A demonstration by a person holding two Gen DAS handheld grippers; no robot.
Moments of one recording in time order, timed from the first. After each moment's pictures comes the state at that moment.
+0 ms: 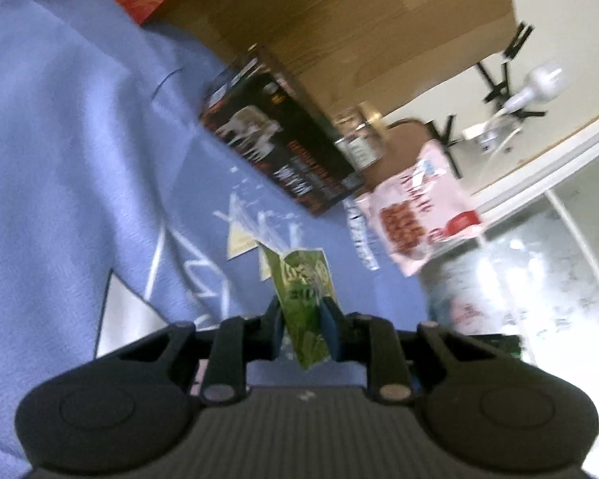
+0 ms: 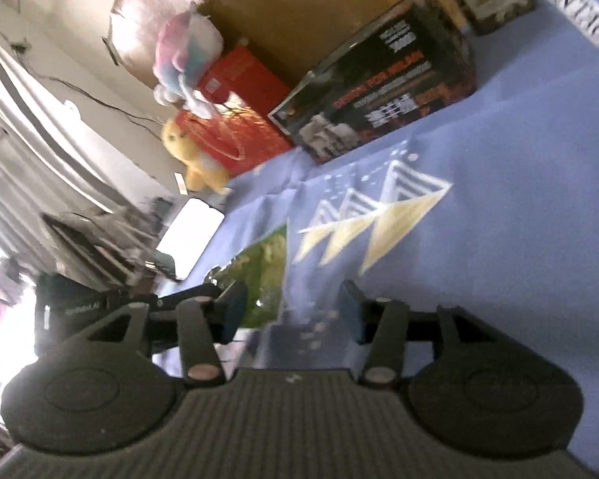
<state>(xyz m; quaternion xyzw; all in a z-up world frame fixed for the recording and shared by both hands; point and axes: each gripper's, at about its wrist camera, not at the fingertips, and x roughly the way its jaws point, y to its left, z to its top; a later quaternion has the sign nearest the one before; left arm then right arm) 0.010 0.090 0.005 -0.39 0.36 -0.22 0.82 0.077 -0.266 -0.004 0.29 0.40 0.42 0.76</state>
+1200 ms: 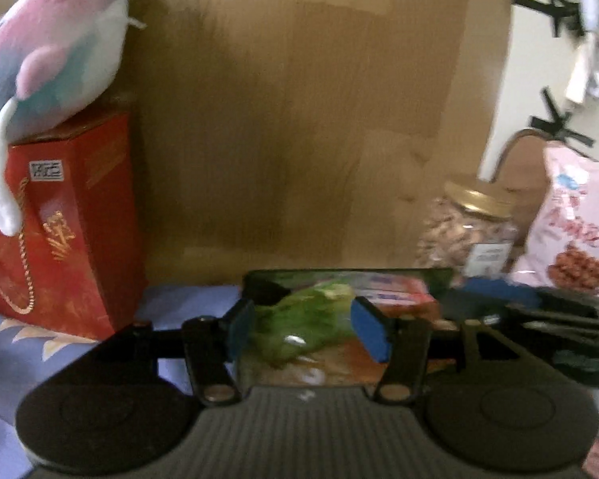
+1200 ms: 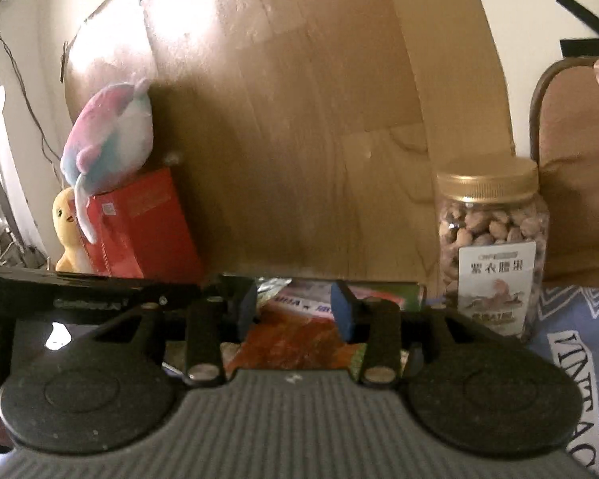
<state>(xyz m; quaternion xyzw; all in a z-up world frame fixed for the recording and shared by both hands) 0.218 0.011 0.100 -0.04 0.30 -0.04 0.95 0.238 -0.226 0.065 0.09 0.24 0.31 0.92</state>
